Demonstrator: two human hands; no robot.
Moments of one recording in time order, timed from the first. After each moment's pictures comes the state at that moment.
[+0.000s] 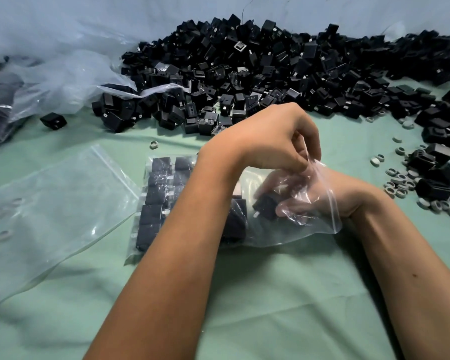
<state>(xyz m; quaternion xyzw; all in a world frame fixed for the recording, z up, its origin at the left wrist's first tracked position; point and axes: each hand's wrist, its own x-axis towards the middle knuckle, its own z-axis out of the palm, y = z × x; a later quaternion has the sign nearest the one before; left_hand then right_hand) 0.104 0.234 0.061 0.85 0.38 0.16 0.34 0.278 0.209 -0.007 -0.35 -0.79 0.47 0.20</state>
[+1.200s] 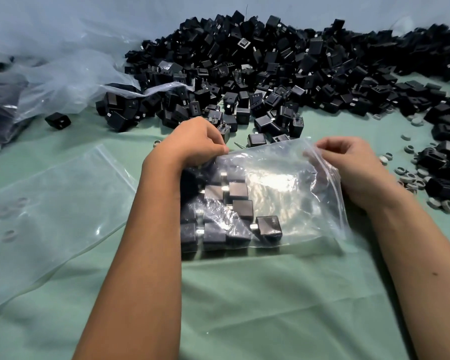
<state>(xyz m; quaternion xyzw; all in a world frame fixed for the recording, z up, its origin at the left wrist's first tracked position) 0.012 0.268 0.015 0.71 0.63 0.17 0.29 0.303 0.229 -0.020 -0.56 -0.54 0.46 0.43</state>
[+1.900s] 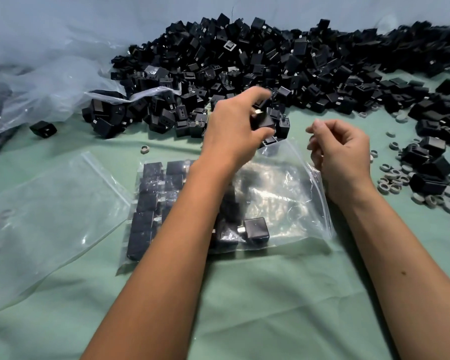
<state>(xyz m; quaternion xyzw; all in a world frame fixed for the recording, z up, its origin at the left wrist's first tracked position) 0.101 0.261 0.021 0.73 0.54 0.38 0.16 0.294 0.237 -0.028 -0.51 -0.48 0.35 0.62</state>
